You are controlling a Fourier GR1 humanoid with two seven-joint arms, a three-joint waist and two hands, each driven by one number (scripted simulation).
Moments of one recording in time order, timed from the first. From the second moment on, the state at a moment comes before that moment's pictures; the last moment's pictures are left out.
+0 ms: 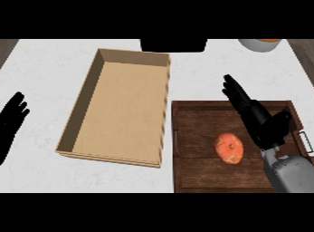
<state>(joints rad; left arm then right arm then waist) -0.03 0.54 0.00 -1.45 0.31 0.13 0.18 -0.25 -0.38 0.31 -1.52 -0.27 -0.09 0.08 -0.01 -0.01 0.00</state>
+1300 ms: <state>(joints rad) -0.09 0.54 -0.07 -1.35 0.00 0.27 0.06 -0.32 -0.75 0.32 -1.04 0.13 0.29 -0.89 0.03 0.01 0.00</state>
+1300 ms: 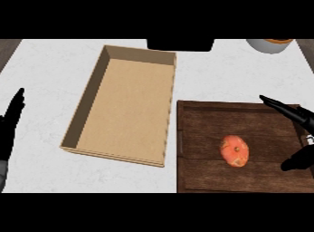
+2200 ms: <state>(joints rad) -0.11 0.50 -0.02 -1.29 -0.05 0.25 0.05 -0.56 -0.67 0.54 -1.03 0.57 0.39 -0.67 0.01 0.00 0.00</state>
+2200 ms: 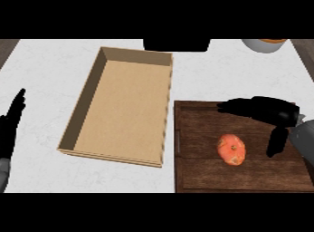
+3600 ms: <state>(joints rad) -0.09 0.43 0.11 -1.32 -0.14 0.15 0.05 -0.36 -0.56 0.43 -1.32 0.78 0.51 -0.61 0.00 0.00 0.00</state>
